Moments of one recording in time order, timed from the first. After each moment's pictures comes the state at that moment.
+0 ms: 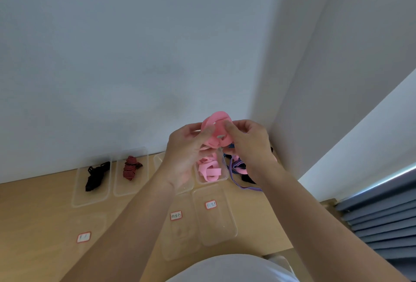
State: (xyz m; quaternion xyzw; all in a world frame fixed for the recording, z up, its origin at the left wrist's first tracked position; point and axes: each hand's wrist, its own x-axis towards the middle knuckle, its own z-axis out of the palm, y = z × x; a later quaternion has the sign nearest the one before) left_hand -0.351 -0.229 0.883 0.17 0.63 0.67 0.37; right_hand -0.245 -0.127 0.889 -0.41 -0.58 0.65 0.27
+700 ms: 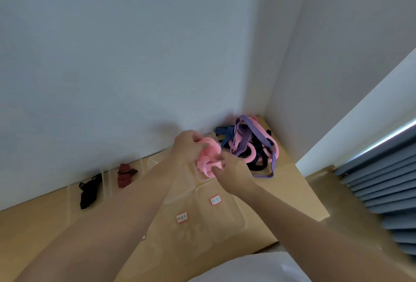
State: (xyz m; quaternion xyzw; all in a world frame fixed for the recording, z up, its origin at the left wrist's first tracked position) left_hand -0.427 -0.164 0.763 0.38 0.83 0.28 0.29; right_hand -0.258 -0.134 0.746 -0.43 -0.80 0.41 0.07
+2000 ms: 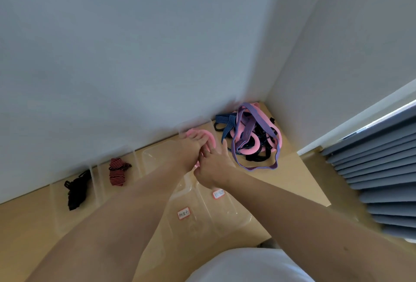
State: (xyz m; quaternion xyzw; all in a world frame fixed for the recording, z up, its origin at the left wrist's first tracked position) left_hand -0.460 -0.172 0.689 0.62 0.76 0.05 0.22; right_hand -0.327 -0.136 0.698 -0.26 -0.94 0.15 -0.18
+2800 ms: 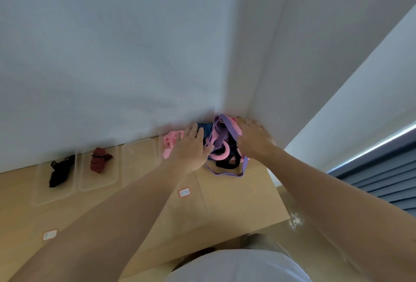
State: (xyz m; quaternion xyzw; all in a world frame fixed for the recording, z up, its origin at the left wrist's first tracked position) left_hand -0.343 -0.139 0.745 0.52 0.84 0.01 0.17; right_hand -0.191 0.013 0.759 -0.40 -0.91 0.14 -0.05
